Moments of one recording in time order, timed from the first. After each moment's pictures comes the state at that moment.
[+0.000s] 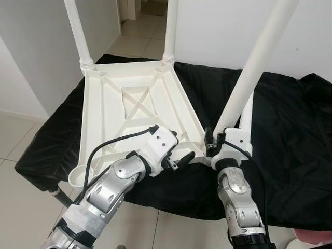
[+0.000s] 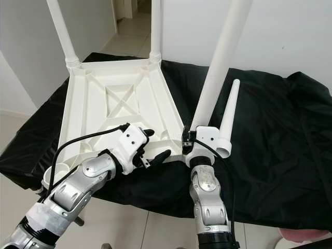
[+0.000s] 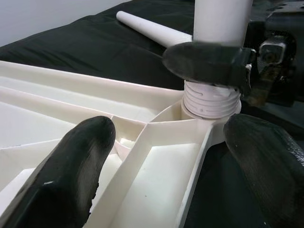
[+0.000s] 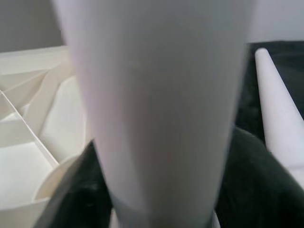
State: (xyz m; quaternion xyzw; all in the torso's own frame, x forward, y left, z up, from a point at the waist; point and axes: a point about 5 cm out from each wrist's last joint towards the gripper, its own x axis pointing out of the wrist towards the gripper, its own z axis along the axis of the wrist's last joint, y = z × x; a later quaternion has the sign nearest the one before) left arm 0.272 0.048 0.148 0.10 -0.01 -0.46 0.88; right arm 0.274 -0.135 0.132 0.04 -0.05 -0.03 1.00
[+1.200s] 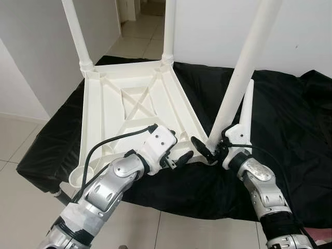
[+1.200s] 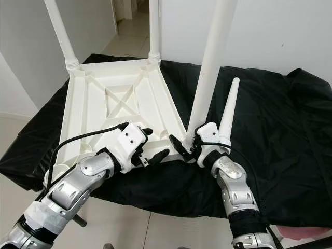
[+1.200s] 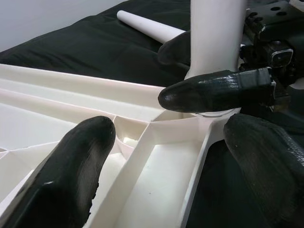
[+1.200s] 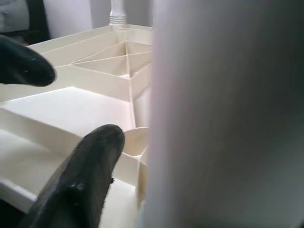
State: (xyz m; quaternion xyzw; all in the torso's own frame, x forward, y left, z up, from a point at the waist) left arm 0.273 0.051 0.150 0.11 -0.01 -0.45 0.88; right arm 0.304 -0.166 0.126 -0.07 -0.04 0.30 0.95
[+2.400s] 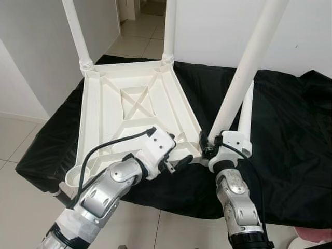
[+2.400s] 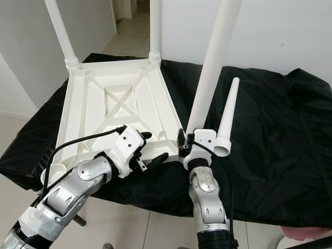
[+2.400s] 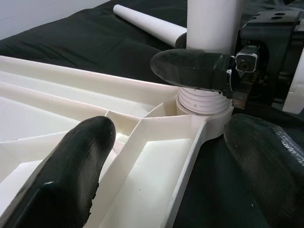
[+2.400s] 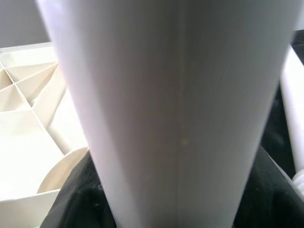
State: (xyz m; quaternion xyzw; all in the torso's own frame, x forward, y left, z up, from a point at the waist) left arm 0.263 0.055 0.149 0.11 0.00 -0.46 0.88; right arm 0.279 -0.128 0.126 0.04 -0.04 -0.01 1.00
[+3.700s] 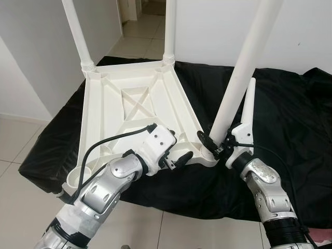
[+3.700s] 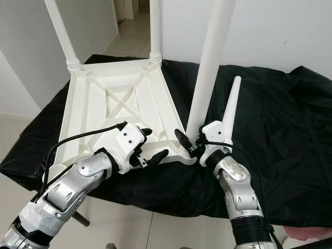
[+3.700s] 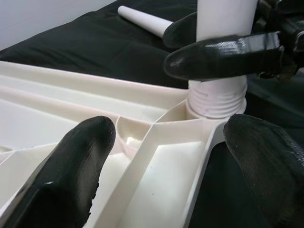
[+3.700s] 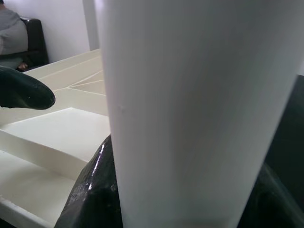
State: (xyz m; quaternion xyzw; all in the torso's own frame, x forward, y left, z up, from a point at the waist) left arm 0.269 0.057 0.155 0.12 -0.01 -0.46 0.88; right arm 0.289 -0.168 0.140 -0.05 -0.07 0.29 0.95
